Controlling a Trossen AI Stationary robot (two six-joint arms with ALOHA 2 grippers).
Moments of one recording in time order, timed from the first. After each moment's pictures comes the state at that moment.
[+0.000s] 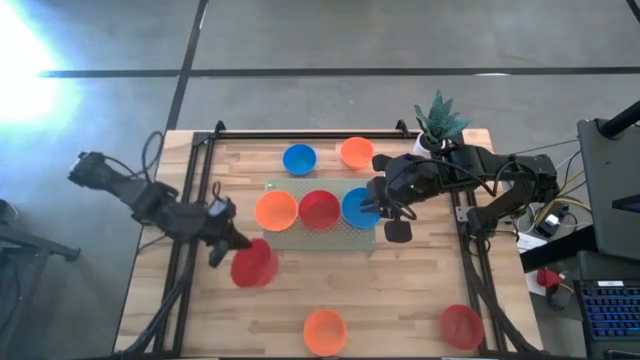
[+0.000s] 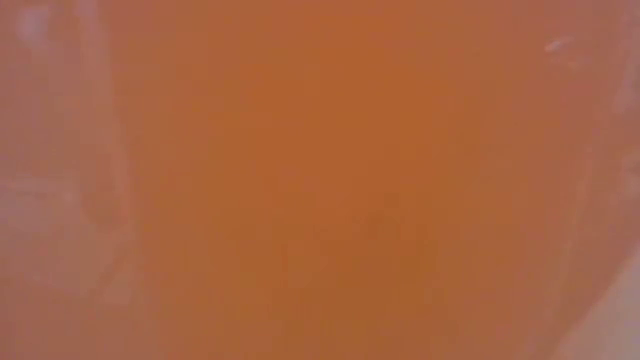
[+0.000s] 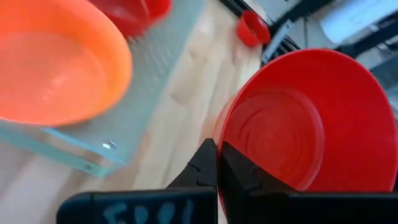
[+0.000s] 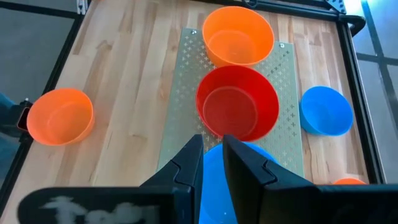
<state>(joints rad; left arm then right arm) -0.45 0.82 0.96 -0.72 -0.18 -0.91 0.13 1.49 1.79 -1.11 0.05 0.00</state>
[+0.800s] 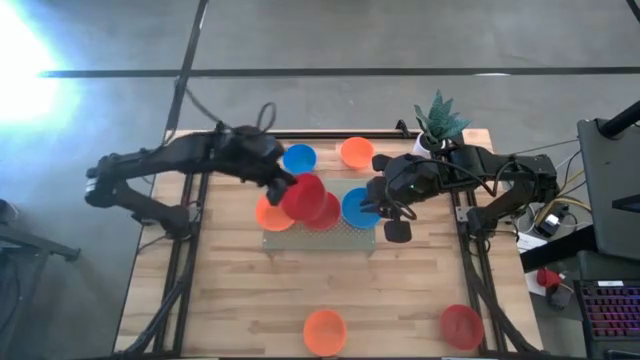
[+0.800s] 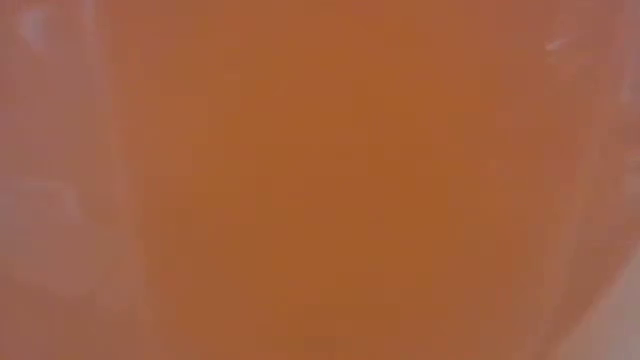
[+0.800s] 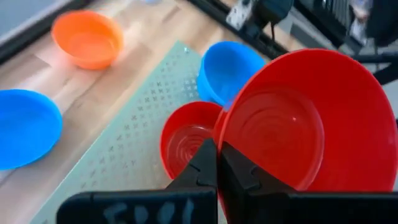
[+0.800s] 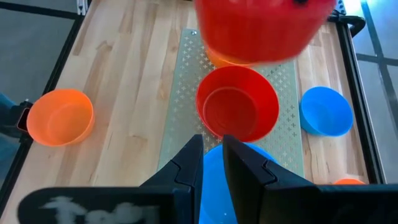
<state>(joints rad) 0.16 1.29 1.45 -0.81 0.07 -0.47 0.13 1.49 1.79 -1.11 0.05 0.00</state>
